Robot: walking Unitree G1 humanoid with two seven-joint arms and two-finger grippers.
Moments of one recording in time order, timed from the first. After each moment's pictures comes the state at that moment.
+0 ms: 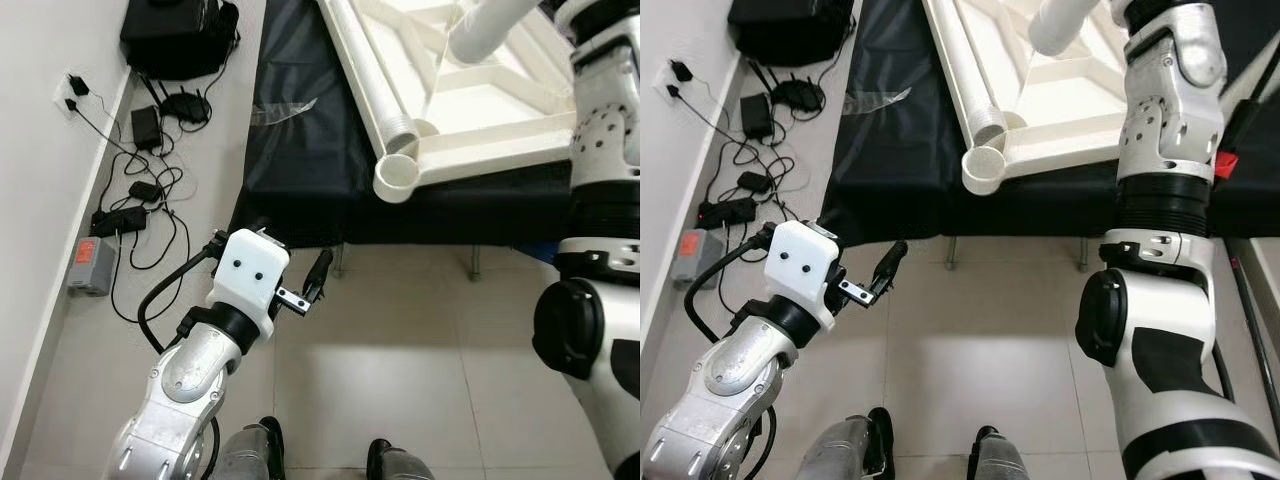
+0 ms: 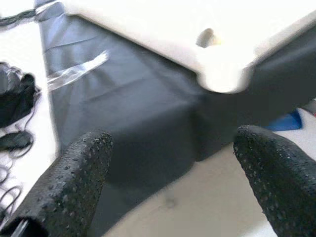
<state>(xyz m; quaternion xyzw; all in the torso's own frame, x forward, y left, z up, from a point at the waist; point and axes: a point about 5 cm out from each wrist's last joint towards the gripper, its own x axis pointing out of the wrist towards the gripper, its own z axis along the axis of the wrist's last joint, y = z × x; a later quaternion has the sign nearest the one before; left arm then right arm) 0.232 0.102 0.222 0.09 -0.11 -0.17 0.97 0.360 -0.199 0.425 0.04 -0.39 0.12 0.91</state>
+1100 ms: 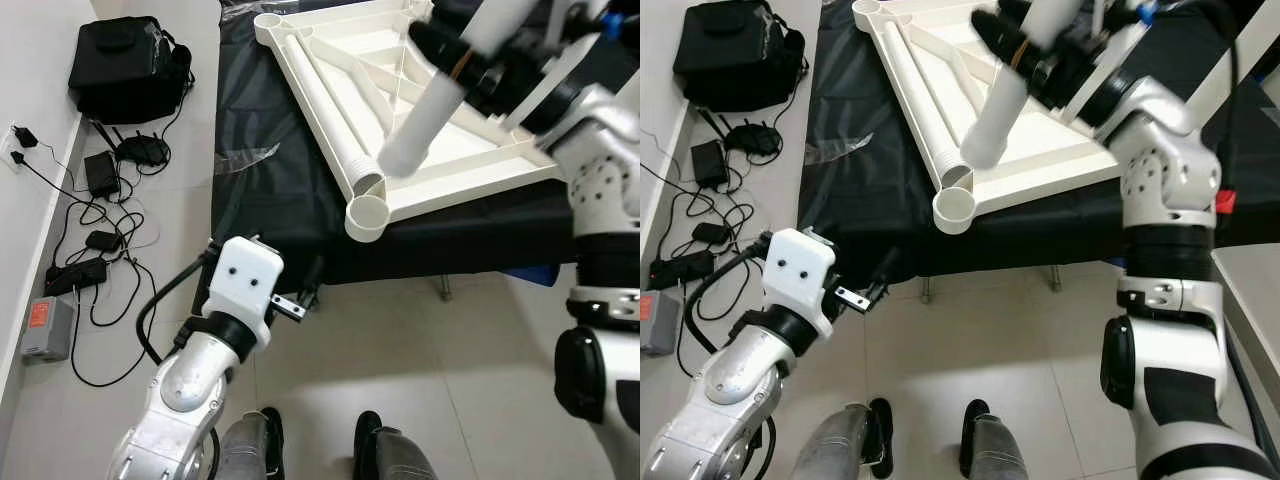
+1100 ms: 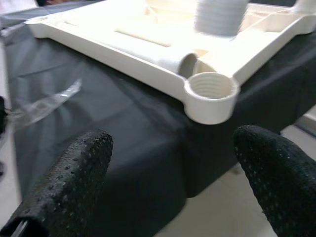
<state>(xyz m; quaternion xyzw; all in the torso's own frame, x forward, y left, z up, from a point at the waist) 0.221 0.092 0.210 0.08 -0.09 -0.19 0.97 0.353 -0.184 0.353 -0.01 -0.20 0.43 0.88</state>
